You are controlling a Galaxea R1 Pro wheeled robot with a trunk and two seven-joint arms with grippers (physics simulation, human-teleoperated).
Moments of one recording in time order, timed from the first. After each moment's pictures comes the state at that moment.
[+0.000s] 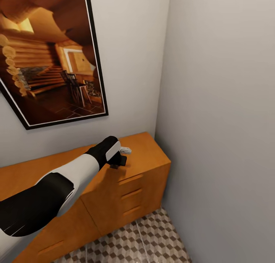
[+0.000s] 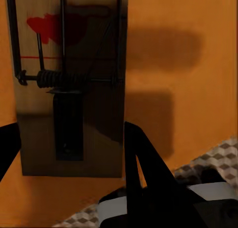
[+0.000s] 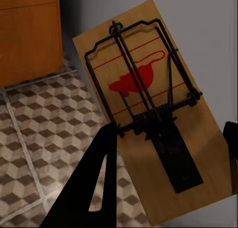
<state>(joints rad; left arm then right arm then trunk) -1.29 -0.17 -0.52 -0.26 0.61 1.00 0.25 -0.07 0.03 0.13 -0.05 0.10 -1.05 -0.45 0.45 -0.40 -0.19</state>
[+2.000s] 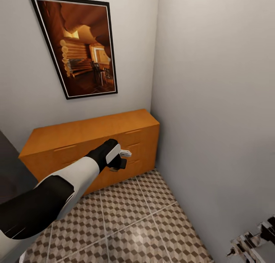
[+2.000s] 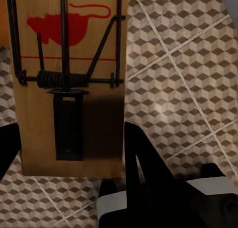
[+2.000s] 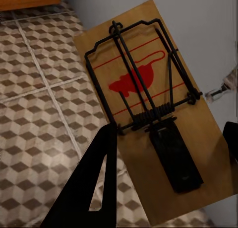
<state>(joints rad) -1.26 -0.17 -0.52 -0.26 0.61 1.00 0.25 -0.07 0.03 0.13 -0.05 0.10 -1.05 -0.45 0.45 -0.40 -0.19</state>
